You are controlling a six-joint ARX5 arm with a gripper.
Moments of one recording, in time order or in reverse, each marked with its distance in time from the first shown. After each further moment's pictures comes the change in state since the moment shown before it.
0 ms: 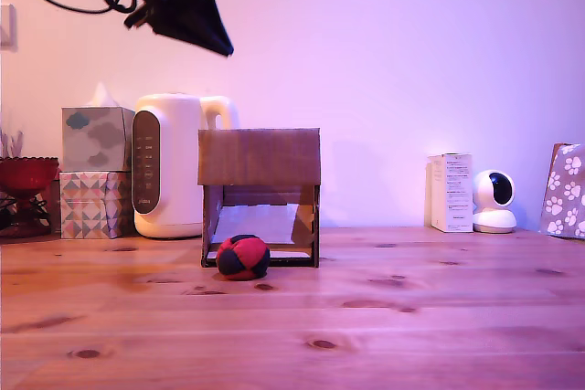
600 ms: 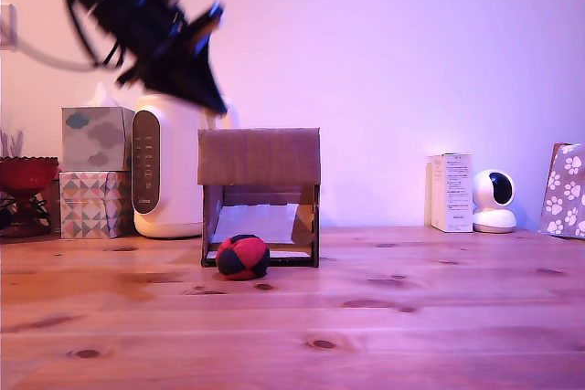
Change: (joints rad) arm 0.011 -0.051 -0.303 0.166 0.028 0.000
